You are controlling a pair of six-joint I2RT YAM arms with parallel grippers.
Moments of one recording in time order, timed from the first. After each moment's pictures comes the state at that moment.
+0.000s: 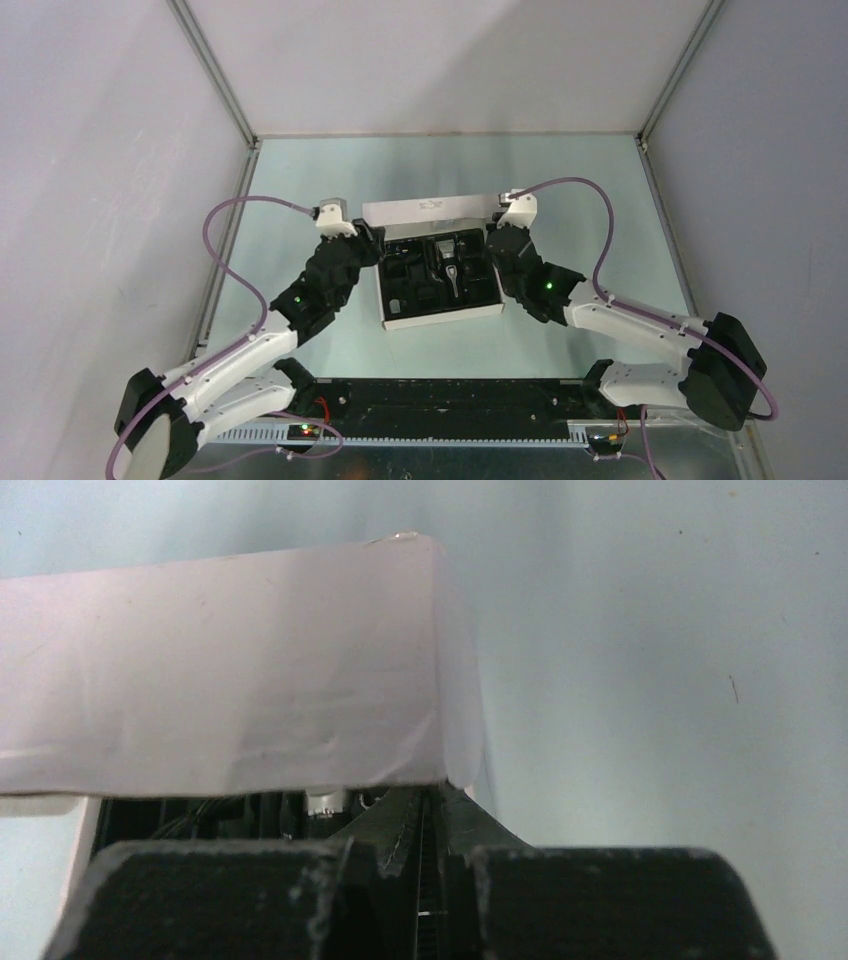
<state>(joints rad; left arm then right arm) -0.68 0.92 0.56 0.15 -0.50 -0.48 0.89 1.21 0.81 0.04 0.75 0.39</state>
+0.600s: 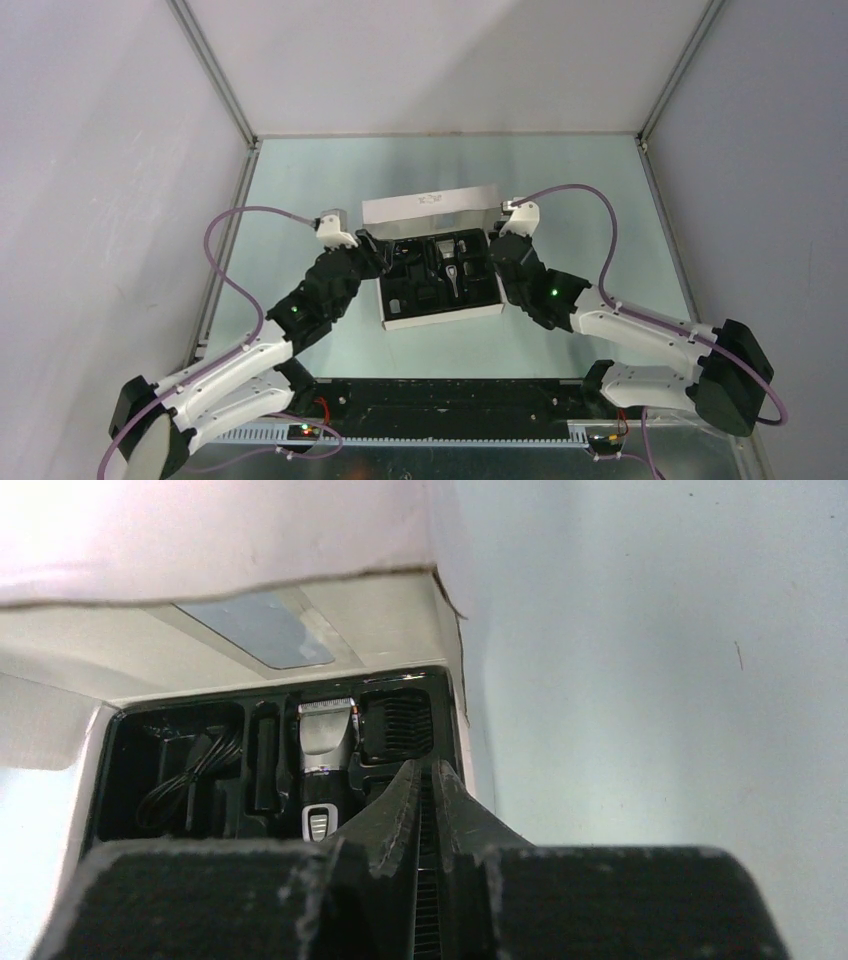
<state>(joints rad) -0.75 0.83 0.50 0.10 -0.46 -0.61 0.93 1.16 0.77 -0.05 0.75 0.44</state>
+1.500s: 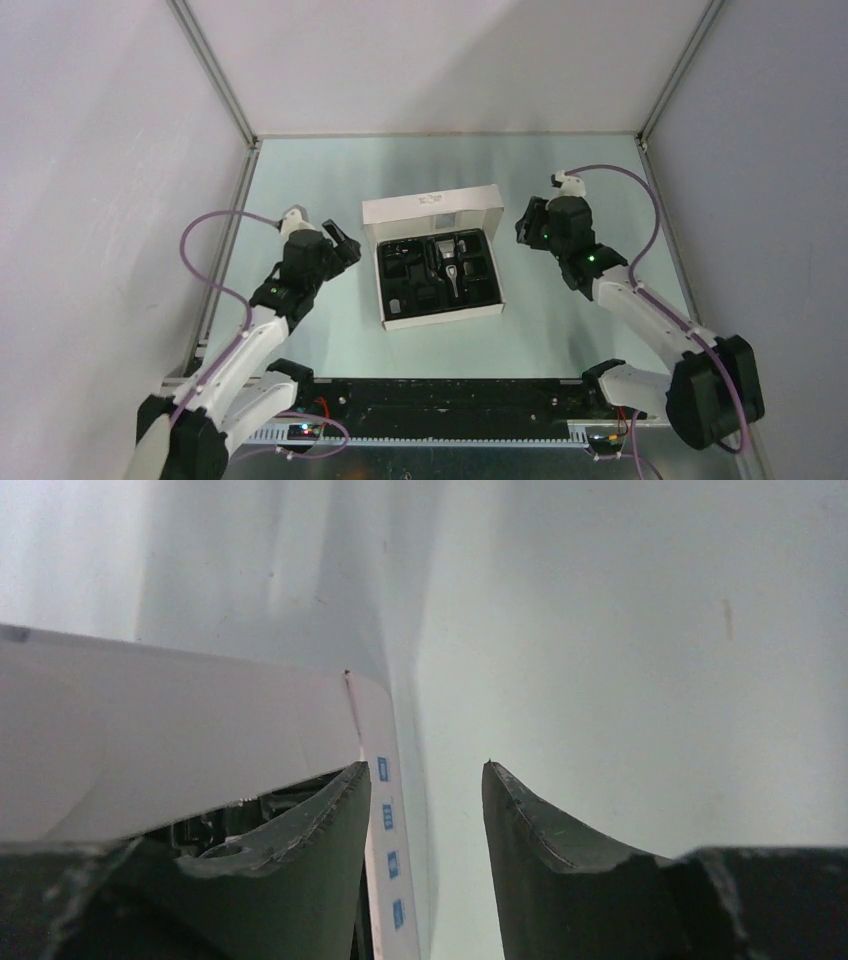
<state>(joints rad) -0.32 0.84 0.54 -0.23 -0.24 -0.74 0.40 1.13 0.77 -0.13 0.18 0.43</state>
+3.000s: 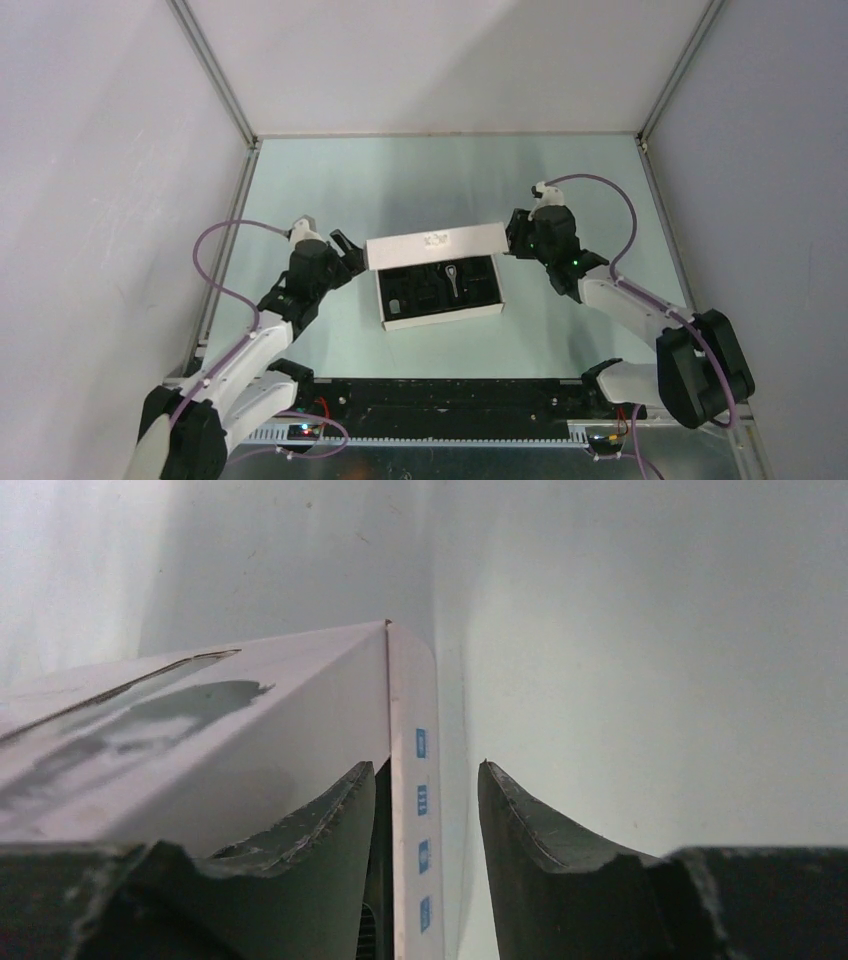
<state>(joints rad) -0.34 0.92 0.45 -0.08 -0.15 -0.78 0.45 1.29 0.70 0.08 0.07 0.44</state>
